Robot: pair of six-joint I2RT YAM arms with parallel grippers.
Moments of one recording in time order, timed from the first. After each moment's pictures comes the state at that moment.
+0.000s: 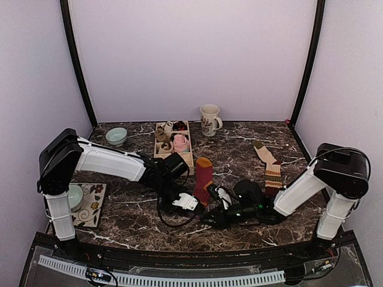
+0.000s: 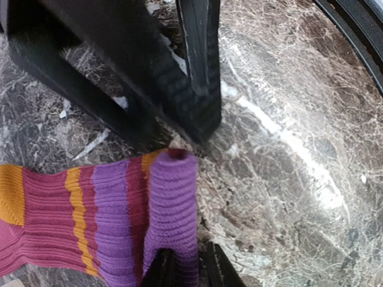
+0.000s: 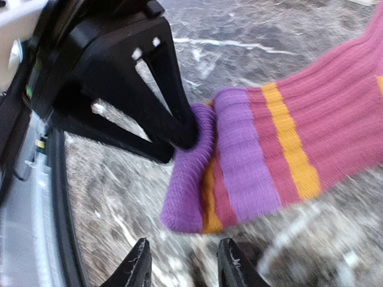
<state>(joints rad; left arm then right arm) -0.93 1.91 1.17 -0.47 0.34 1.11 1.01 1.80 0.50 0.72 -0.39 0.50</state>
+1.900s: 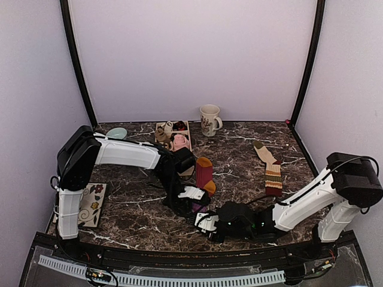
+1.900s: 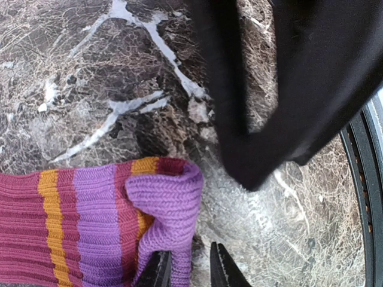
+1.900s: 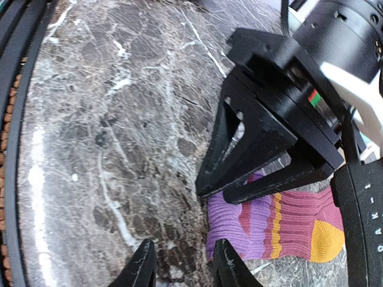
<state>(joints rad) -0.89 2.10 1.47 -0.84 0.52 1.02 1.36 1.68 0.57 0.51 0.27 -0.30</state>
